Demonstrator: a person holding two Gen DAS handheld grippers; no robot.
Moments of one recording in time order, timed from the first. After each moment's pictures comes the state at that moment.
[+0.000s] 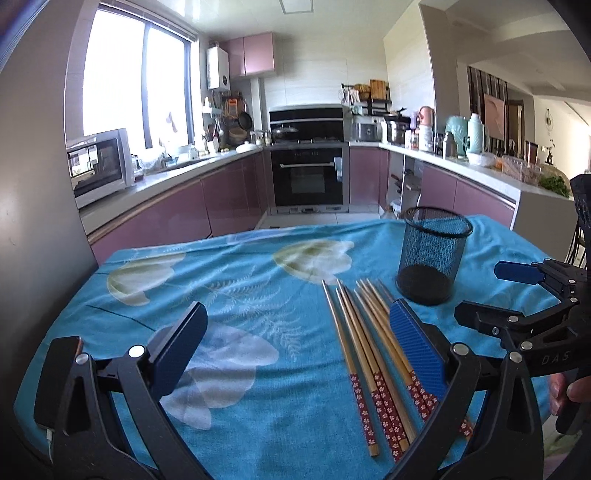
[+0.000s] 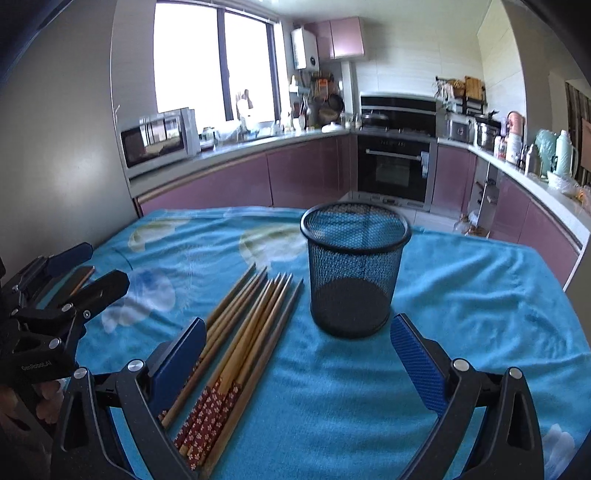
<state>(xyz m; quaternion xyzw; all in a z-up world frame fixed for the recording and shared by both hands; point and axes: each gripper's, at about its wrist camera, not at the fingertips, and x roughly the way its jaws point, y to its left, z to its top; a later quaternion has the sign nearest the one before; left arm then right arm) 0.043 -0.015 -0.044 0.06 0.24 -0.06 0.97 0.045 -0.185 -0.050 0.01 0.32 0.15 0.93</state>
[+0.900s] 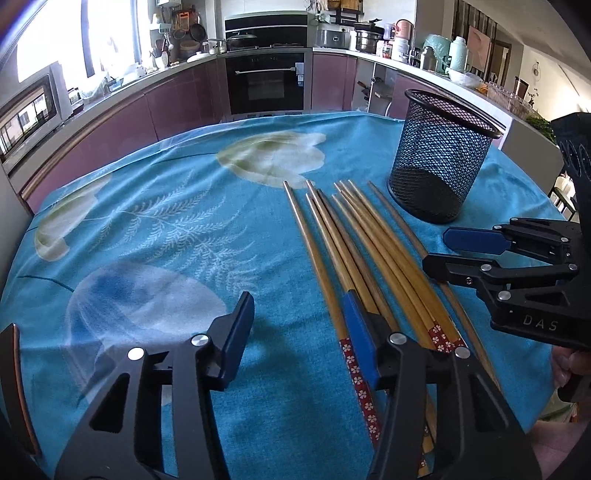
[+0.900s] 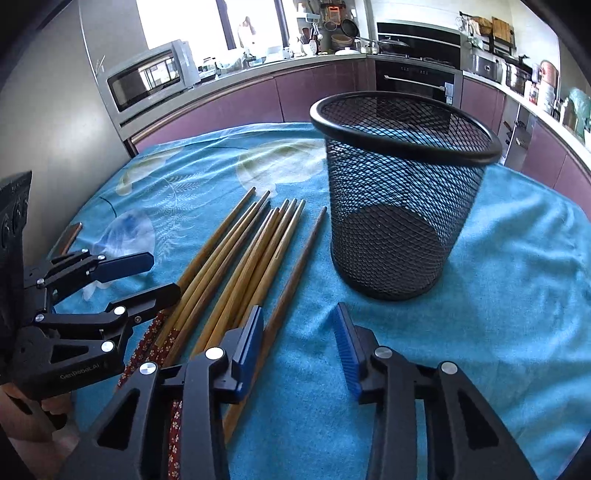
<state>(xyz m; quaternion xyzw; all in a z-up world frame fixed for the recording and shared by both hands) 0.139 -0.028 -0.121 0.06 0.42 -0.13 0.89 0.093 -0.166 -0.082 -0.03 0.44 0.17 0.88</state>
